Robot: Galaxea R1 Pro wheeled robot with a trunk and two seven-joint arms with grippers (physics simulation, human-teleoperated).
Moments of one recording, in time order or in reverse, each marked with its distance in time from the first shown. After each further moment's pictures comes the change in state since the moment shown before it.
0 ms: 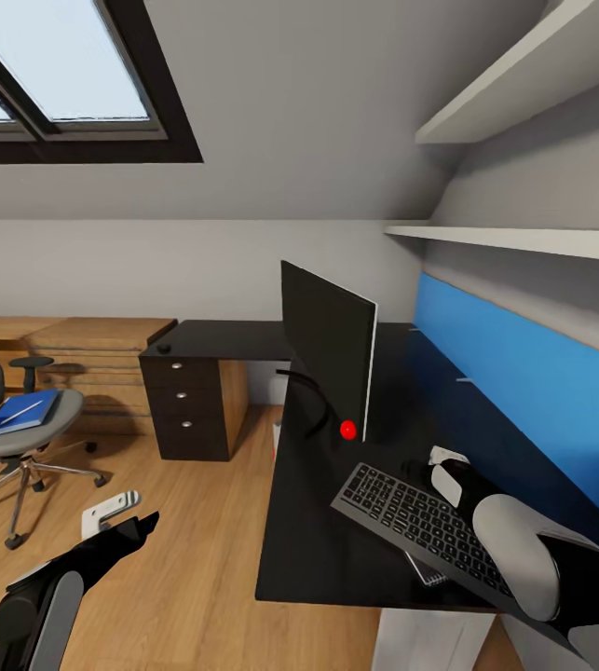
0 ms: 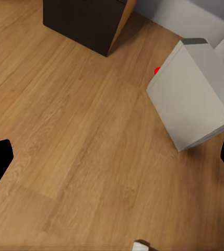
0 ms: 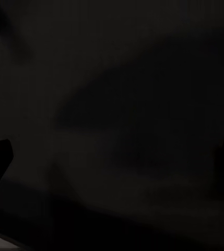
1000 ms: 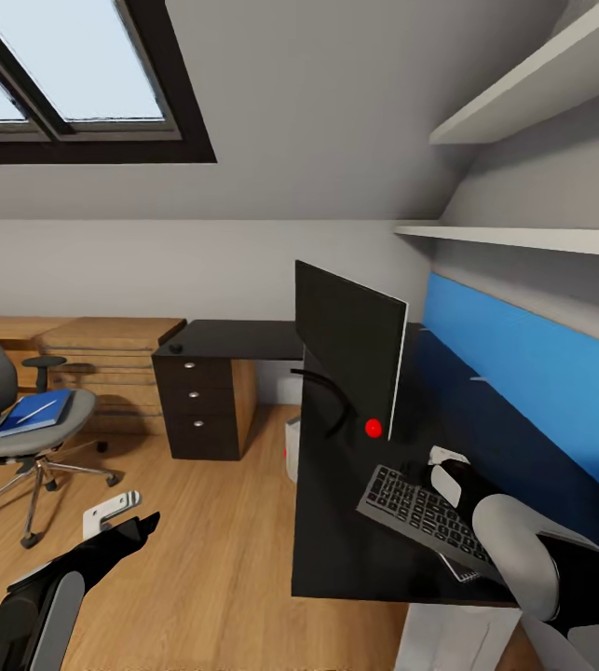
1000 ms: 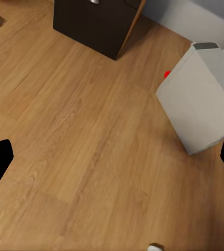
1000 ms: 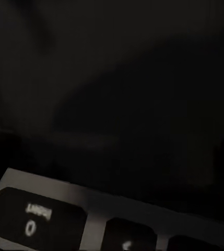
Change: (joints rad) left arm 0.000 -0.001 -0.003 0.002 0.000 -0.002 0.000; right arm 0.000 0.001 -0.002 0.000 0.000 -0.001 0.001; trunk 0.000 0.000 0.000
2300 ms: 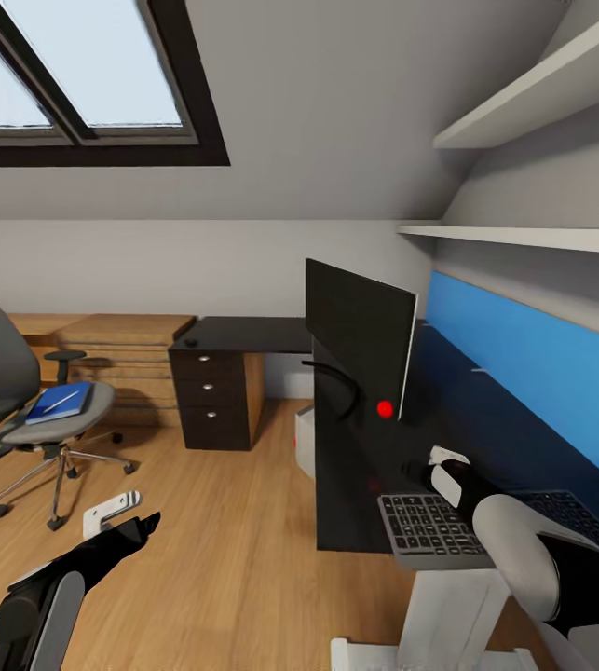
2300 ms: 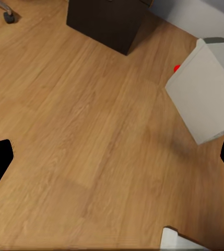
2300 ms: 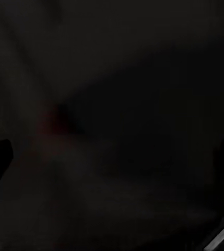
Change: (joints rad) left arm 0.000 0.000 0.000 0.000 0.000 0.002 -0.001; right arm 0.000 -0.002 0.002 0.002 0.003 -0.003 0.000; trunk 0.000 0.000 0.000
